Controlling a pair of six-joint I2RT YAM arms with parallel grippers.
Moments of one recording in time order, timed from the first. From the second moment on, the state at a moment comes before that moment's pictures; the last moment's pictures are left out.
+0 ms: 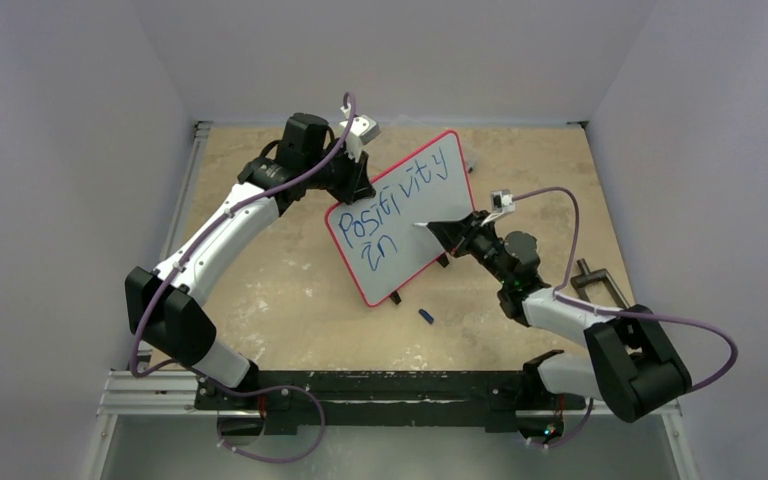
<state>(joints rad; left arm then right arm) -0.48 1.55 1.49 -0.57 0.42 0.06 0.41 1.24 0.35 0.91 -0.26 0.66</state>
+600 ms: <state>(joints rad) -0.48 1.55 1.49 -0.57 0.42 0.06 0.40 1.31 0.38 0.96 -0.23 0.68</state>
